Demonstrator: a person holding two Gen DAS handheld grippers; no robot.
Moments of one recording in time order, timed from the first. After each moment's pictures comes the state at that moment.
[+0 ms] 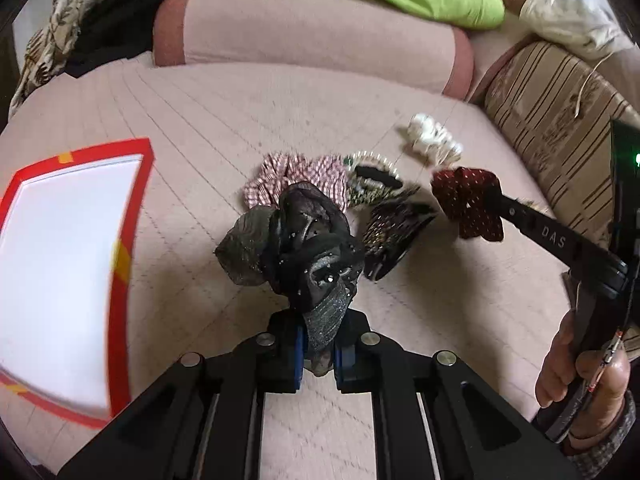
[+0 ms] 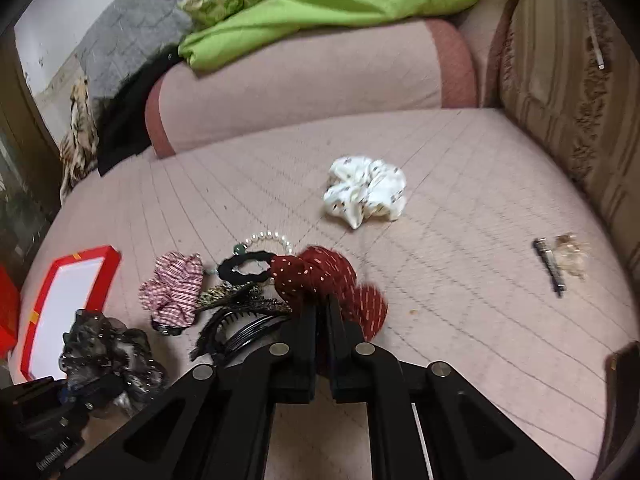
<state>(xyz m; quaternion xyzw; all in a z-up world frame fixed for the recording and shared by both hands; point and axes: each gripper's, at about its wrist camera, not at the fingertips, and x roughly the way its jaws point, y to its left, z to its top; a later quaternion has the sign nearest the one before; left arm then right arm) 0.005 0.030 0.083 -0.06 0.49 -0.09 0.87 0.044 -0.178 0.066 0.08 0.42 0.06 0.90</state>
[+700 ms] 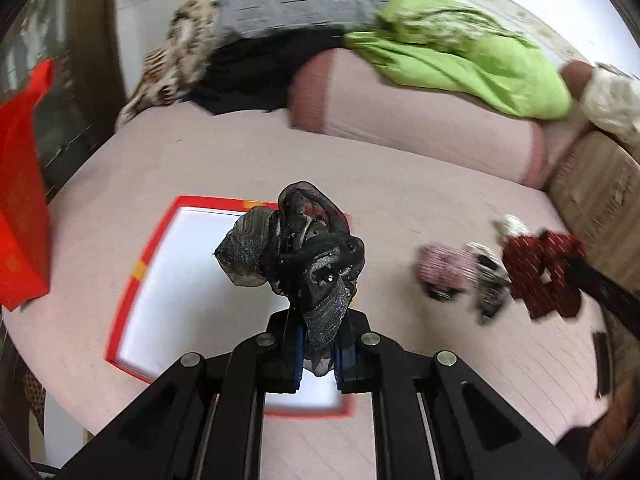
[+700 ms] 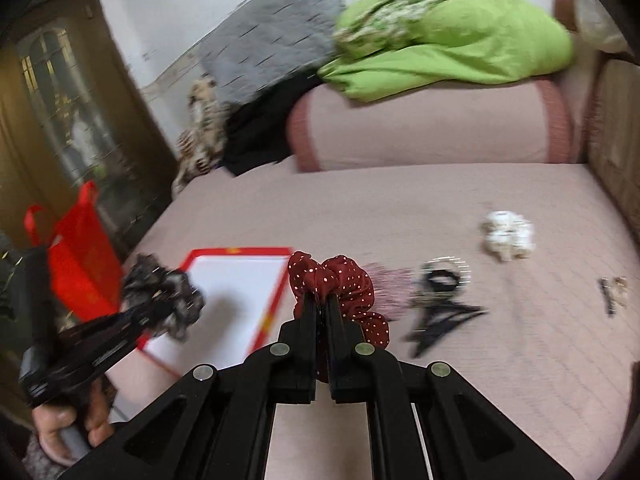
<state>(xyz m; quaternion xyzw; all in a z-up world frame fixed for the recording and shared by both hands) -0.042 0.193 0.167 -0.07 0.41 0.07 0.91 -0.019 -0.044 0.167 0.09 0.38 0.23 0.89</state>
